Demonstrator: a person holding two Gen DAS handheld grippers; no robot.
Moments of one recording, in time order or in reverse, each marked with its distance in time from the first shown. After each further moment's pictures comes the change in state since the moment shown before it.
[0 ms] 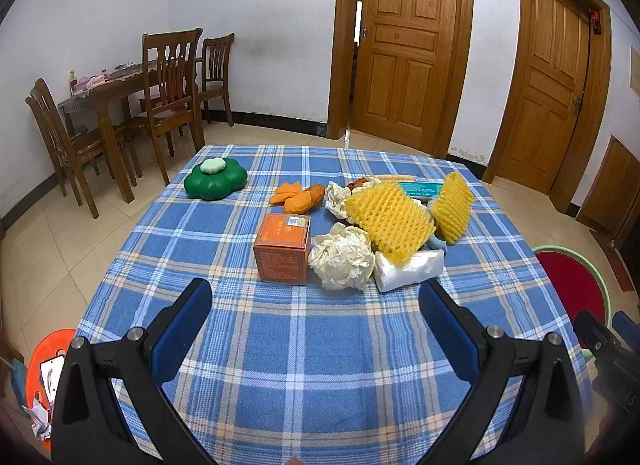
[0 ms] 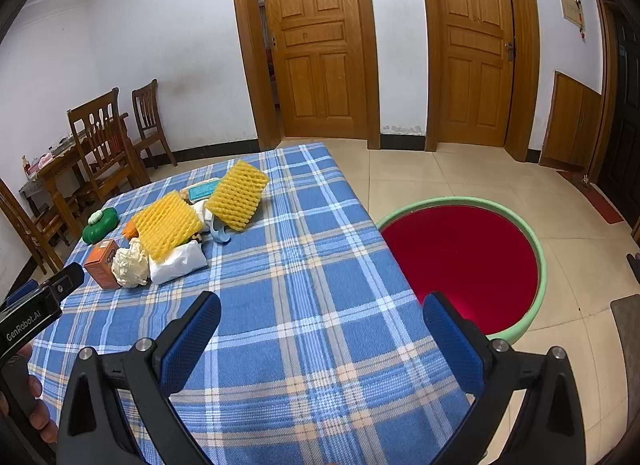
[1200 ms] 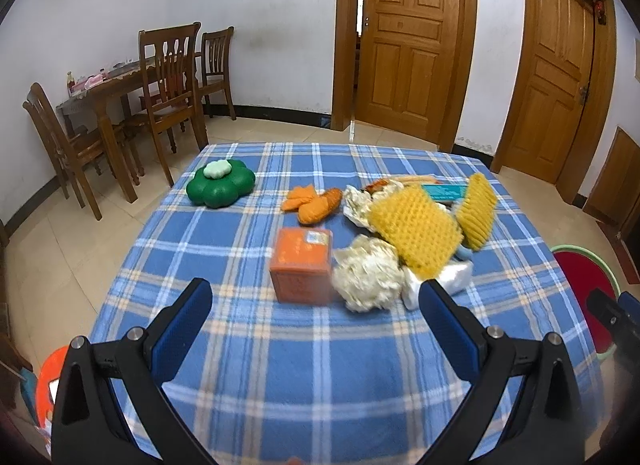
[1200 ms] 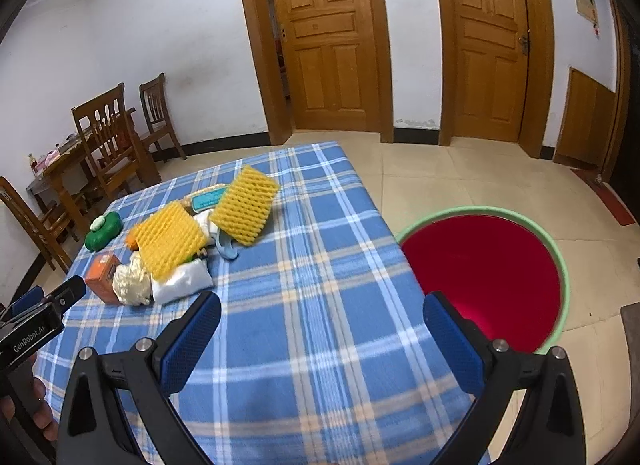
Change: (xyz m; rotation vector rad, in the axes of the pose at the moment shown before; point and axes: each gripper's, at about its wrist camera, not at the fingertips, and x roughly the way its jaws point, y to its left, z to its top) left arm 0.031 0.016 0.019 0.027 0.051 0.026; right arm 0.031 0.008 0.029 -0.002 0.054 0.053
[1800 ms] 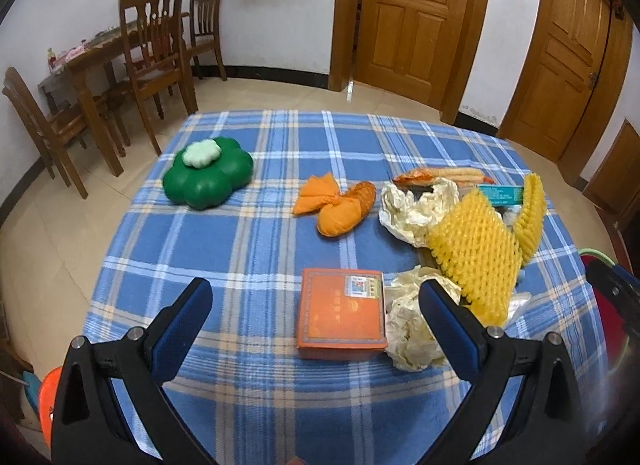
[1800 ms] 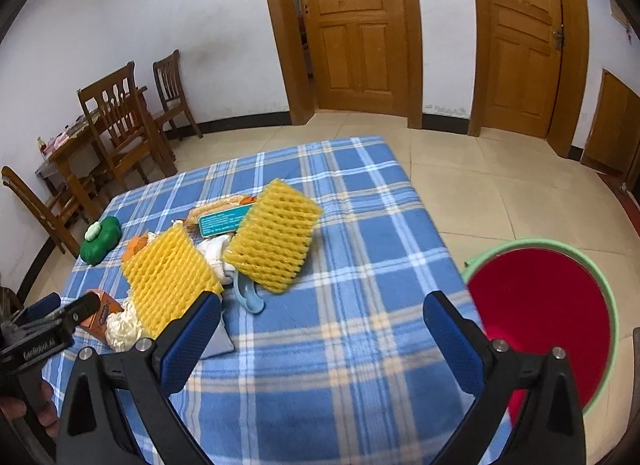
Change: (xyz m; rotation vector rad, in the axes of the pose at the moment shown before) left arm 0.077 0.026 0.033 -0.012 0.170 -0.045; right arm 0.081 0.034 0.053 -0.044 0.098 0.062
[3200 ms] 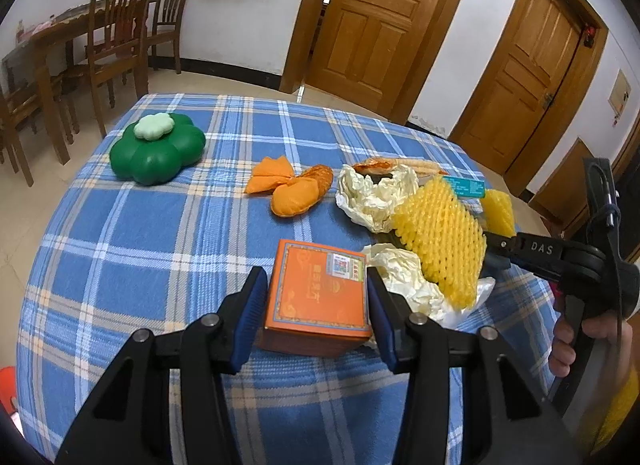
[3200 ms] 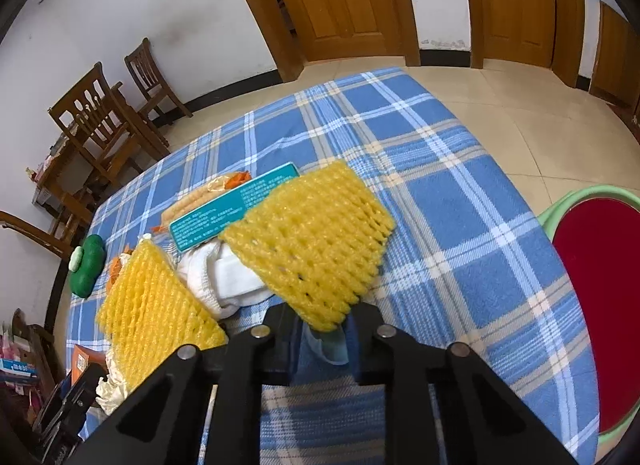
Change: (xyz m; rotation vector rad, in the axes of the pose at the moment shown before) left arm 0.007 0.011 -0.015 -0.043 -0.024 -0.232; right arm 0.079 0.007 0.014 0.159 0.171 0.059
